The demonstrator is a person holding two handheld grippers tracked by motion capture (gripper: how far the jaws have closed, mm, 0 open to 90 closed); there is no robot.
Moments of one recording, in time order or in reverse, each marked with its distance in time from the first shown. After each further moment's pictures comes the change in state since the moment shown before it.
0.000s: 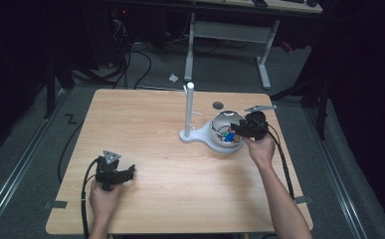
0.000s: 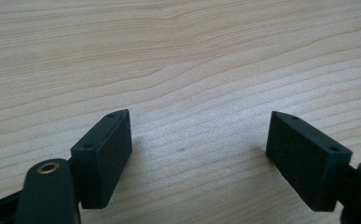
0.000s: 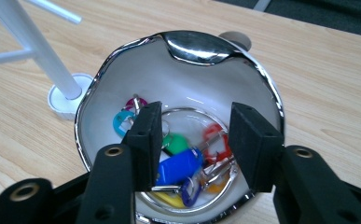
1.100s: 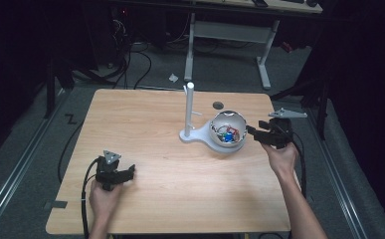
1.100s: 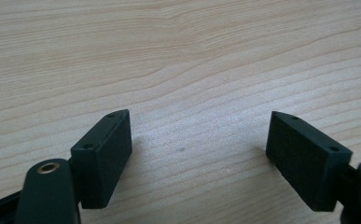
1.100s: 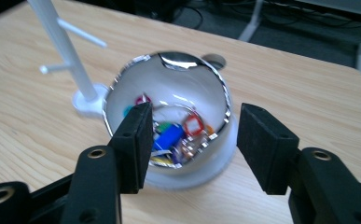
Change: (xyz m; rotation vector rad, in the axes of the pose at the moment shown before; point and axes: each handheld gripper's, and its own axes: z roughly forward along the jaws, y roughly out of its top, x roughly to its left) left arm -0.001 0.000 0.000 -0.001 0.004 0.002; right arm -0.005 -0.015 -0.080 -0.093 -0.037 -0.023
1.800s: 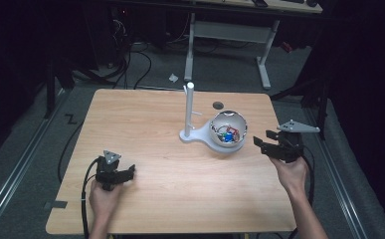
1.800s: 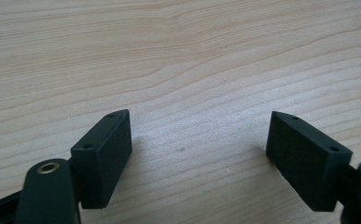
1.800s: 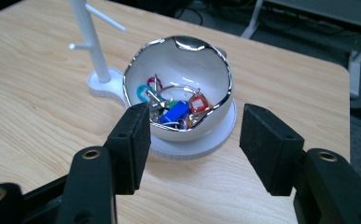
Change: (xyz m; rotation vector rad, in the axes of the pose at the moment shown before) left arm 0.000 0.000 0.000 0.000 0.000 0.000; right arm 0.013 -0.022 -0.044 -0.035 0.010 -0.023
